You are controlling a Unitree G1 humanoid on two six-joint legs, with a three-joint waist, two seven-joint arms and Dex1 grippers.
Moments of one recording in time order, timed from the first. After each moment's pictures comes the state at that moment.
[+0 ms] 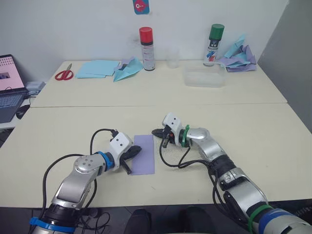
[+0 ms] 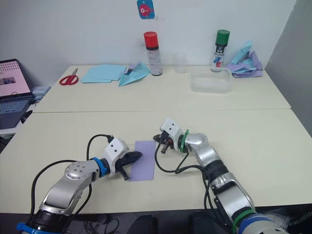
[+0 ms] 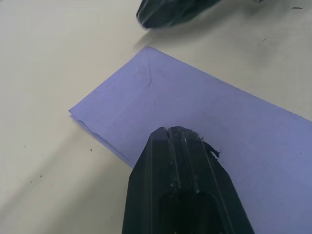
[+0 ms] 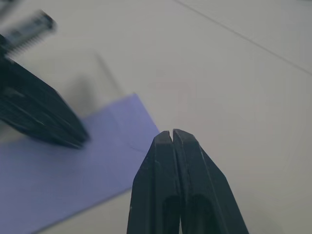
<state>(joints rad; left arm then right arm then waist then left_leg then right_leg) -0.11 0.59 -0.10 -0.13 -0.18 0.40 -0.73 -0.68 -0.12 0.28 0.46 0.10 0.21 0.91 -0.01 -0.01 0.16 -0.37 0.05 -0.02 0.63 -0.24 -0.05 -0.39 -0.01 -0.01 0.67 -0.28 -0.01</state>
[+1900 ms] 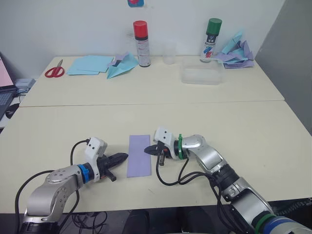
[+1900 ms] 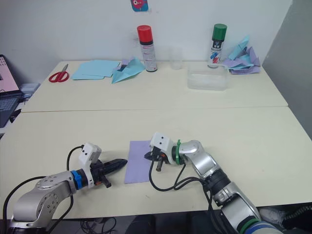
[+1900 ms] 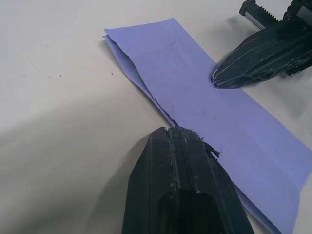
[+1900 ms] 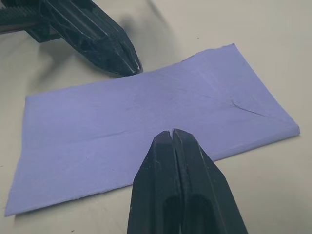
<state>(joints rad) 0.06 0.64 0.17 -0.22 -0.52 0.64 -0.80 -0.60 -0.13 0.45 0.29 0.04 0.37 0.92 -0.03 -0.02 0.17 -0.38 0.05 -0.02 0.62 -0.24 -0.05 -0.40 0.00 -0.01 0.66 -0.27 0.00</state>
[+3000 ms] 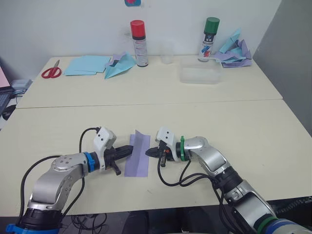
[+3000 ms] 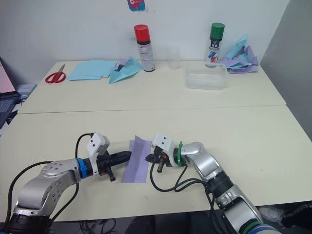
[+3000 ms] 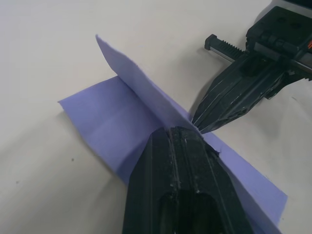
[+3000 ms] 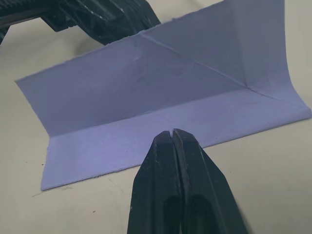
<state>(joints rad) -0.07 0.68 0.08 -0.24 -0.49 0.62 -0.87 -0.58 -0.15 0.46 0.23 0.08 0.46 0.93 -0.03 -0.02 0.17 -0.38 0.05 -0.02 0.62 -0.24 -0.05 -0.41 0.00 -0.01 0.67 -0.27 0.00</state>
